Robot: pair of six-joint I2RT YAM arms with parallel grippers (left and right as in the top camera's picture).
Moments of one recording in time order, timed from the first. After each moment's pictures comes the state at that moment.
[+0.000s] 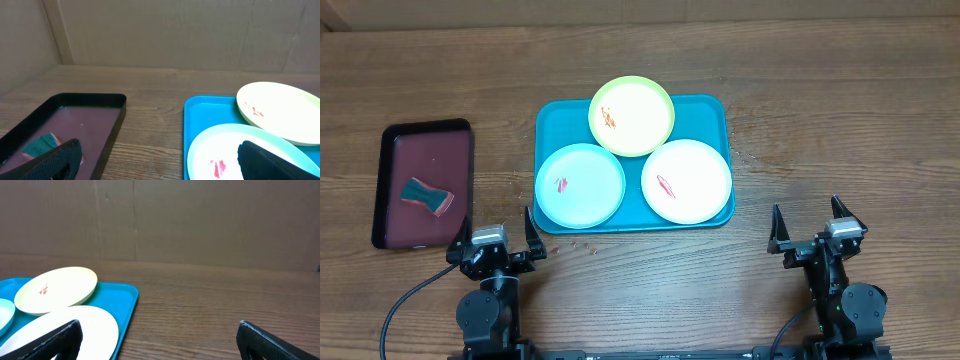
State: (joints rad) left arm 0.10 0.02 0.01 -0.08 -0.06 0.00; right arm 0.09 0.01 0.02 -0.04 -0.03 -0.01
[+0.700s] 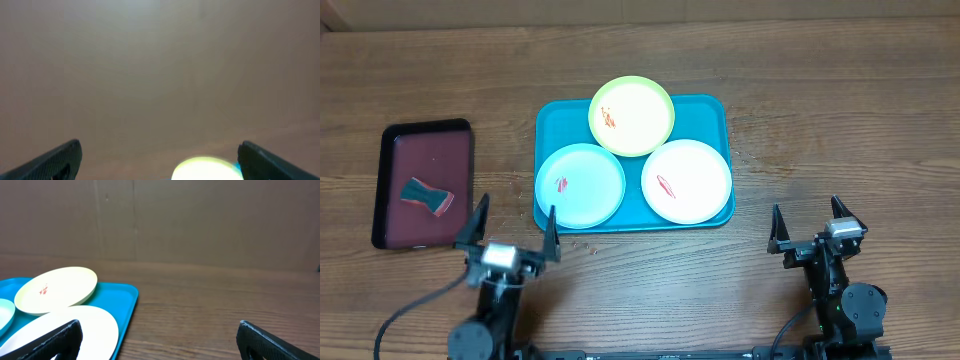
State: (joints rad) left arm 0.10 0.02 0.01 0.38 0.34 -0.01; right arm 0.09 0.01 0.02 -0.04 -0.03 -0.01
